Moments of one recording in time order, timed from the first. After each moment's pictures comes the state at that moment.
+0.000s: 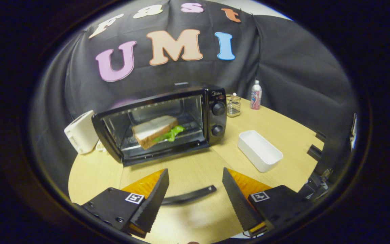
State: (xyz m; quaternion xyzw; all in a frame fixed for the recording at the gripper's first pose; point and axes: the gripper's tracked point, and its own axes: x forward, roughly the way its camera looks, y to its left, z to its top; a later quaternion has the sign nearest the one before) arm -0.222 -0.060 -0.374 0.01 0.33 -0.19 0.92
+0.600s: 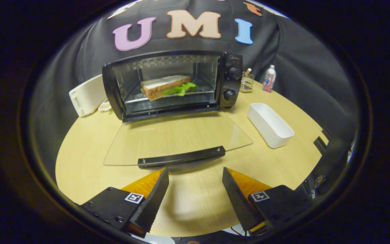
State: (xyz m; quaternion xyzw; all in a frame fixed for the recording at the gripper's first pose) arm -0.266 -0.045 -0.451 -0.04 0.43 -0.13 0.89
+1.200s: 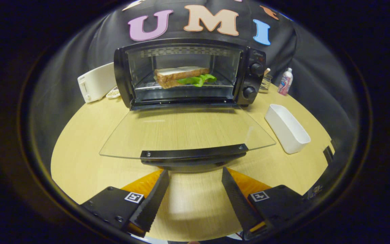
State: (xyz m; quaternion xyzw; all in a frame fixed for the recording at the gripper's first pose) arm -0.250 -0.031 -0.459 -0.06 0.43 -0.09 0.90
